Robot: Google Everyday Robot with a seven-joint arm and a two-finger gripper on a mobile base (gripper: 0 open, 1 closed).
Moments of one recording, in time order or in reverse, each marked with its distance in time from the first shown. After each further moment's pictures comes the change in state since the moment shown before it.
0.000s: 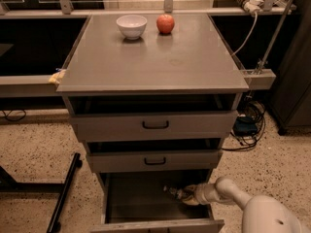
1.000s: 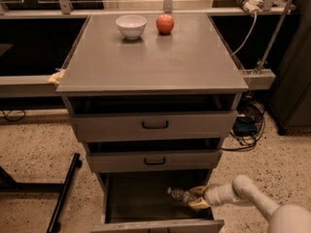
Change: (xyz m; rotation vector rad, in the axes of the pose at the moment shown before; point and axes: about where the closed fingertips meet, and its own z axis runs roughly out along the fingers) arm -0.035 0.034 -0.079 -0.130 -0.181 0.007
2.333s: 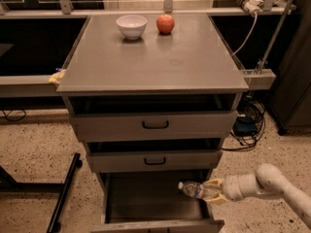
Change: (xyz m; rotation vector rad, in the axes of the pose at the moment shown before) arm -0.076 0.027 -0.120 -0.041 -0.006 -0.079
